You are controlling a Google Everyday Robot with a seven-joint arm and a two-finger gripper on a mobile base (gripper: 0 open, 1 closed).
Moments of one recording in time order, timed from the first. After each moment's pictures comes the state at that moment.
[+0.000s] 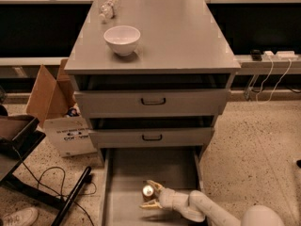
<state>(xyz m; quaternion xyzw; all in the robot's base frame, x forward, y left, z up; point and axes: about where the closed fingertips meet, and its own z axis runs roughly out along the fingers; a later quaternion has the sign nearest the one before) 0.505 0.011 0.187 -0.44 0.63 0.38 0.51</state>
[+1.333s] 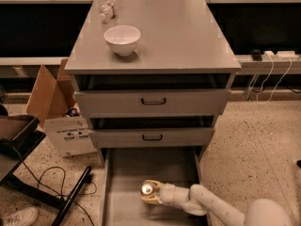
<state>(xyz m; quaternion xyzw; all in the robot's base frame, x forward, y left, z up) 0.510 0.017 0.218 -0.44 0.62 0.41 0.50</state>
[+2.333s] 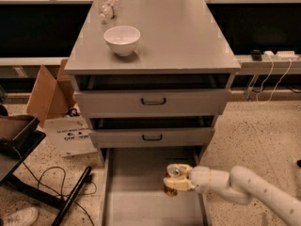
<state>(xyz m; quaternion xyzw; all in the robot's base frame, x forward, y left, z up) 0.477 -0.081 0.463 -0.35 0.68 0.48 0.43</state>
